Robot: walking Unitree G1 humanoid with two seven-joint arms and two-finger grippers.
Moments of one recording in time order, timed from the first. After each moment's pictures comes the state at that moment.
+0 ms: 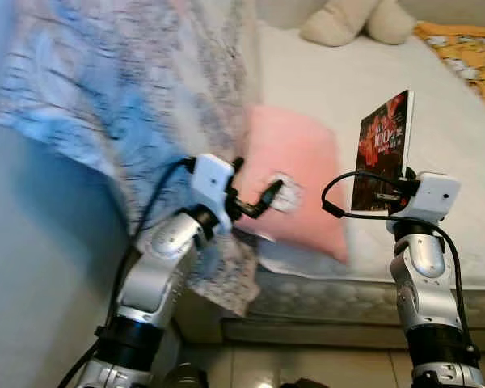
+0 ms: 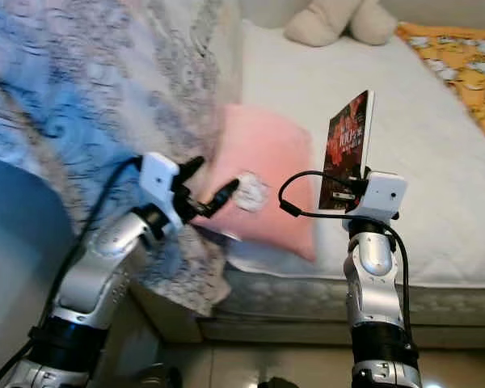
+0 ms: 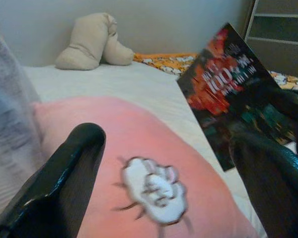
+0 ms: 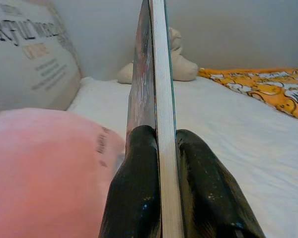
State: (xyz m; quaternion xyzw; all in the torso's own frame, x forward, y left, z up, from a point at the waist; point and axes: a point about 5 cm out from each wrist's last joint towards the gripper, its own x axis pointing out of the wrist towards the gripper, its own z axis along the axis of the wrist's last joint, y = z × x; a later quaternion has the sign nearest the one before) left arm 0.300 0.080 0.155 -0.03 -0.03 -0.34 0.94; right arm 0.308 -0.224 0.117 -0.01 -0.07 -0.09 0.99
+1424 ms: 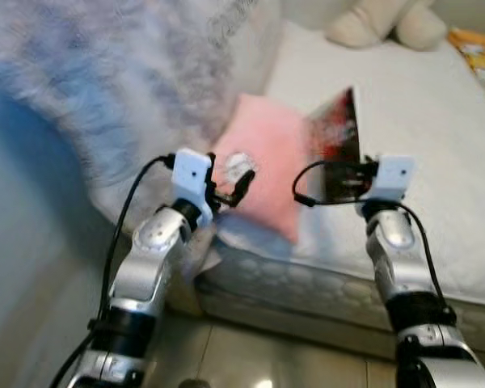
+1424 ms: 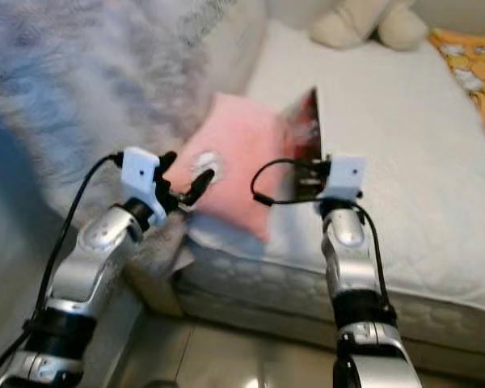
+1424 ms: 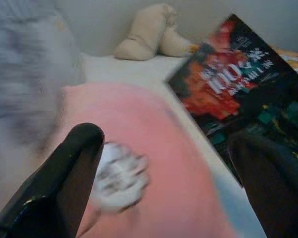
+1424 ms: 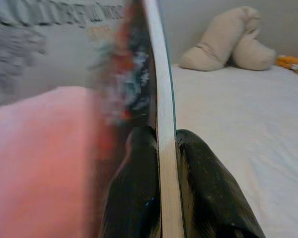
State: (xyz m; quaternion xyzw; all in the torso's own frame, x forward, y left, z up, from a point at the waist) left arm 0.315 0.100 0.147 -0.01 -0.02 -0.27 0.96; right arm 0.343 -0.187 0.122 -0.01 -0.04 0.00 1.00
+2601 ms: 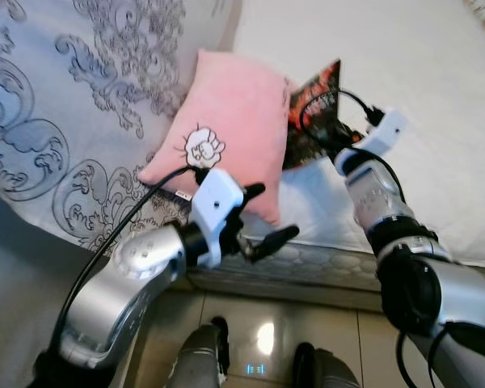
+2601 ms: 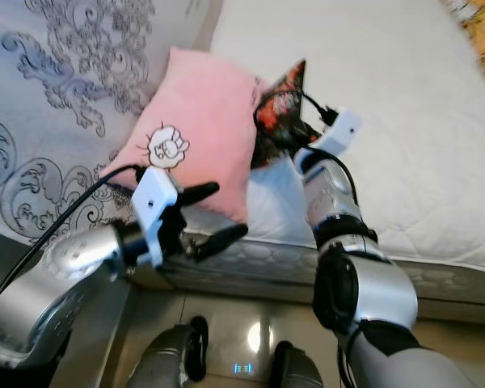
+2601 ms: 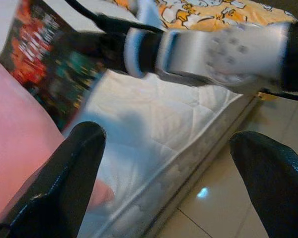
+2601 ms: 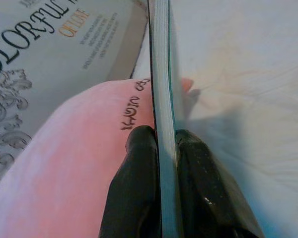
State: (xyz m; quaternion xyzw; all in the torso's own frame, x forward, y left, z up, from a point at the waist) left arm 0.238 0.084 0.186 0.05 0.03 -0.49 0.87; right arm 0.403 -0.158 0.168 0.30 -0.01 0.07 0.95
